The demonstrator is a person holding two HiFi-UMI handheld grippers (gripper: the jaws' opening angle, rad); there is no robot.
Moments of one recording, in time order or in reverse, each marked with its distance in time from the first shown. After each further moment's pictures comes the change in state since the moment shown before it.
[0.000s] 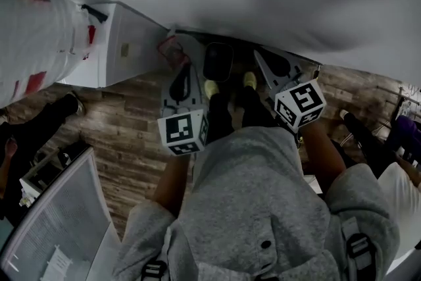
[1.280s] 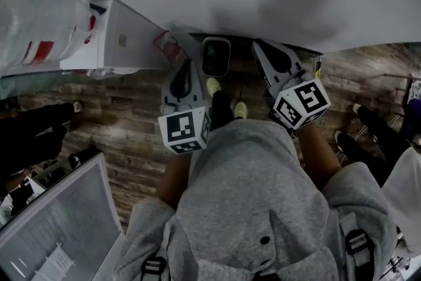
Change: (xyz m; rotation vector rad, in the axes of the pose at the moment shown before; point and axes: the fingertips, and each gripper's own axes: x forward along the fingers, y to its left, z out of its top) left arm -0.108 -0.109 0.002 0.131 -0.129 -0.030; right arm -0.159 0.039 0.009 0.108 -0.289 -0.048
